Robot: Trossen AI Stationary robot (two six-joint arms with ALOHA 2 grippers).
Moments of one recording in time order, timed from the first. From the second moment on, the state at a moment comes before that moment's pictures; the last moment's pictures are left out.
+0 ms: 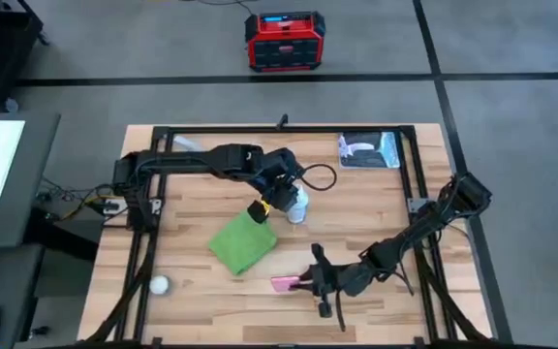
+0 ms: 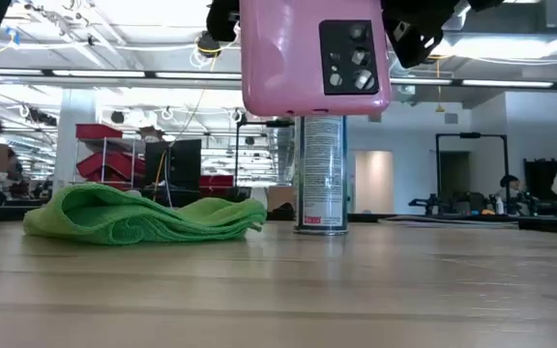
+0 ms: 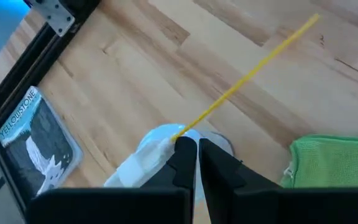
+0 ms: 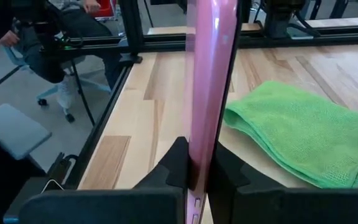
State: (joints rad) left arm 0.08 1.82 1.75 -0.87 0.15 0.91; right arm 0.61 1.71 0.90 0.45 0.47 0.26
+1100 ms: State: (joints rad) left arm 0.07 1.84 1.85 -0.84 0.13 0.95; right arm 0.62 1.71 0.90 0.44 0.48 0.26
